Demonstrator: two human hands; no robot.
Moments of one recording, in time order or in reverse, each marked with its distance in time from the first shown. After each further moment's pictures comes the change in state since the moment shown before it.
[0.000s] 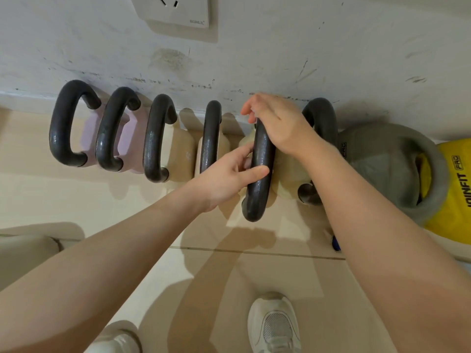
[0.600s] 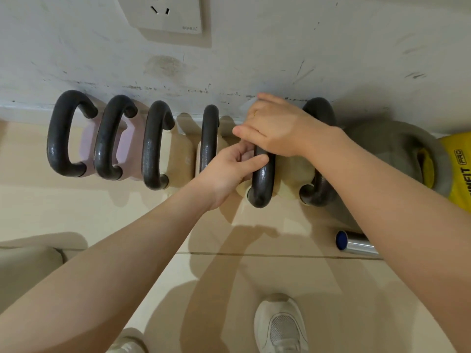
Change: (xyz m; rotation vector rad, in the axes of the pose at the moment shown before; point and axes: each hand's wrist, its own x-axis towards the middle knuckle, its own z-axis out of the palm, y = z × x) left_hand 0.018 -0.002 -0.002 -0.134 0.126 -0.075; right_hand 0.012 -0.006 -0.014 -0.677 -0.406 -0.218
